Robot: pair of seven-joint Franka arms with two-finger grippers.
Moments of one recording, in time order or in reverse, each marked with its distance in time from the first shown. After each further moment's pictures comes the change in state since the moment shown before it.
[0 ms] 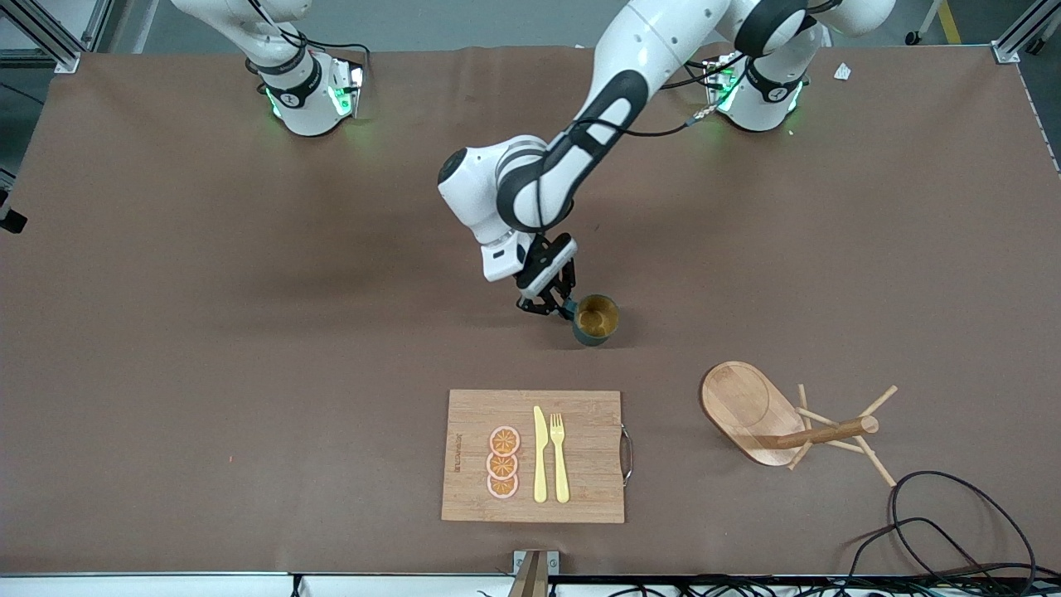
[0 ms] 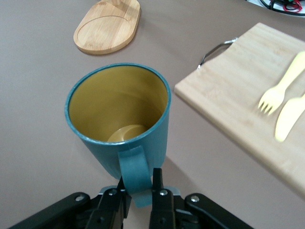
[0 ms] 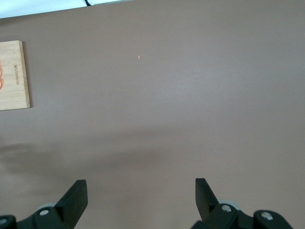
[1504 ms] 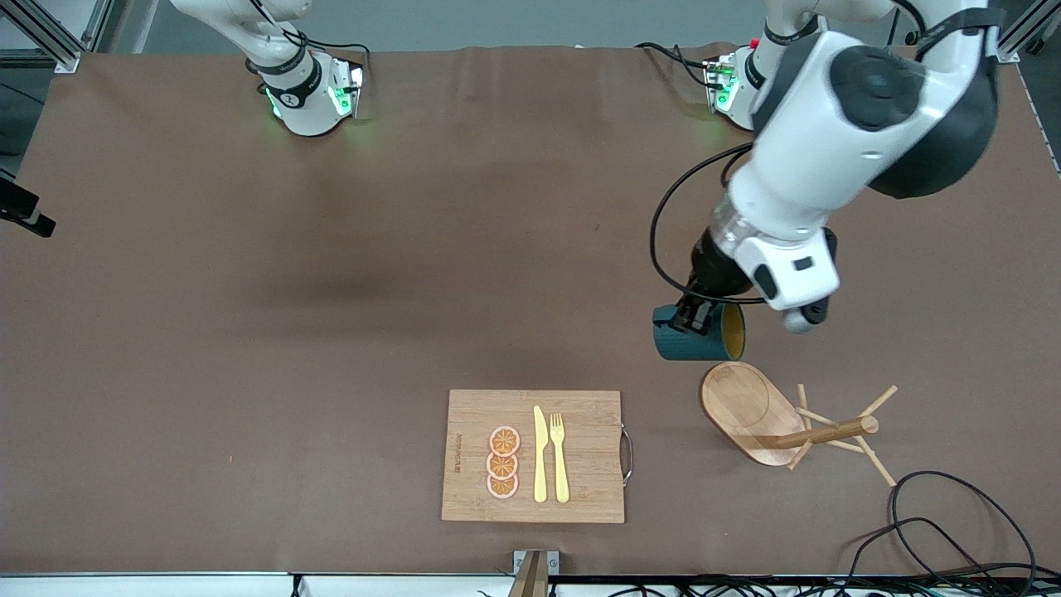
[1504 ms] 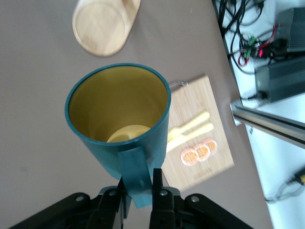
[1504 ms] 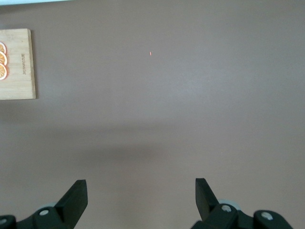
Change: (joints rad) left arm 0.505 -0.470 -0.004 0.021 -0.859 0.045 0.463; right arm 0.051 0.009 0.018 0.000 -0.026 -0.005 0.000
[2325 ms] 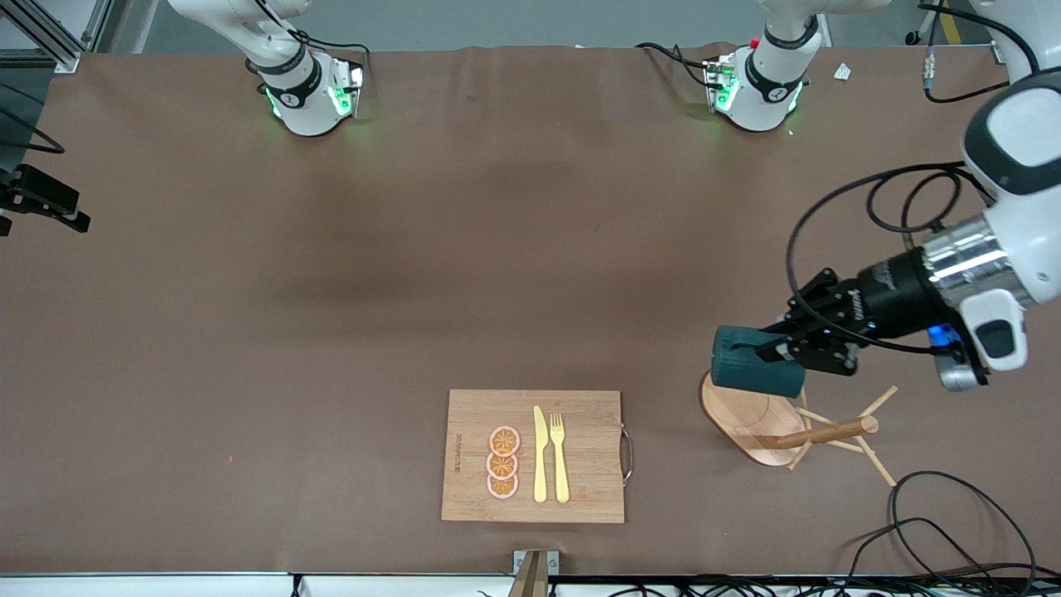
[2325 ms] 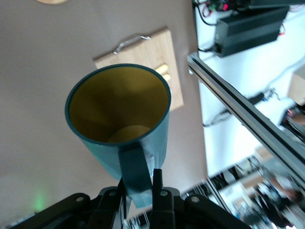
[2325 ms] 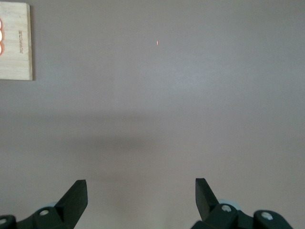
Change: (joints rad) left arm 0.317 0.013 0.006 -0.028 -0.618 0.000 0.456; right arm 0.065 0.000 0.002 0.000 -0.039 -0.049 0.000
